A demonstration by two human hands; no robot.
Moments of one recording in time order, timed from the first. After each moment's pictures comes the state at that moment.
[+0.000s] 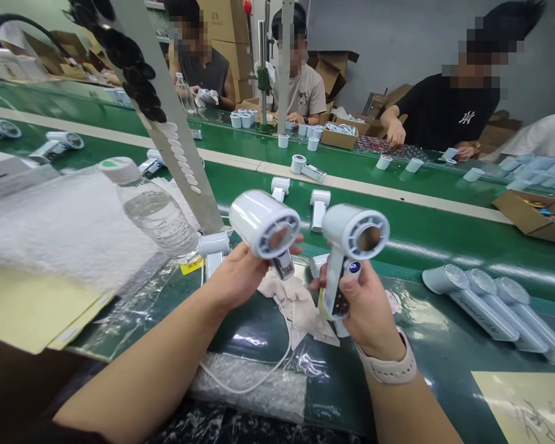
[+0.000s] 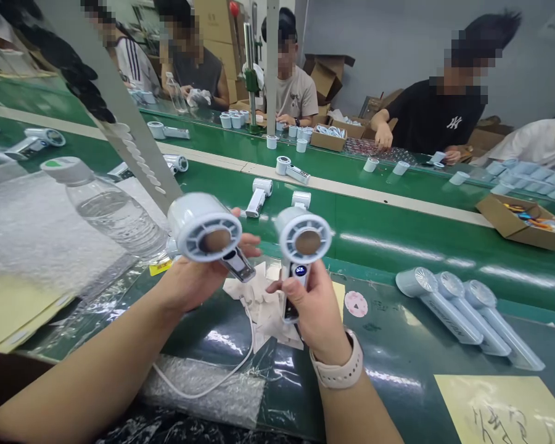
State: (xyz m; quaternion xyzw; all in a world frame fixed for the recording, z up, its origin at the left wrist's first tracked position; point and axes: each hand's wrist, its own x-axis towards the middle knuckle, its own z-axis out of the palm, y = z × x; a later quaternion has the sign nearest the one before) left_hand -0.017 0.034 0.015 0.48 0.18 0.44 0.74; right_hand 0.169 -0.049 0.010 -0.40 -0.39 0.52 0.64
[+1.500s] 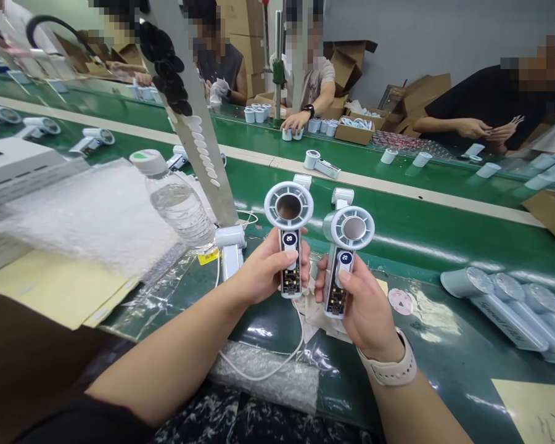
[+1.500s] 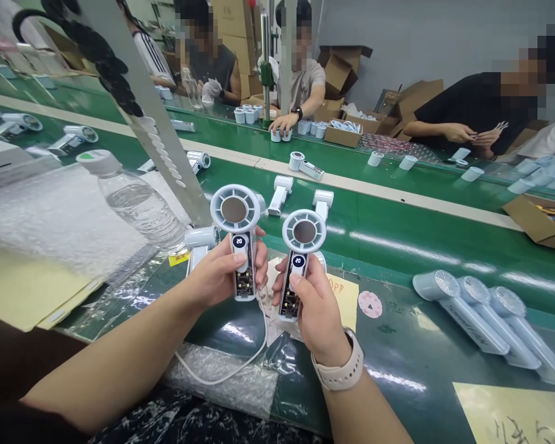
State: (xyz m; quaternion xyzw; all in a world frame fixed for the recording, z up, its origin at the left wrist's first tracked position) left_hand -0.011 0.024 0.014 0.49 0.15 0.40 0.76; right_hand 0.146 -0.057 0.013 -0.42 -0.34 0.58 0.61
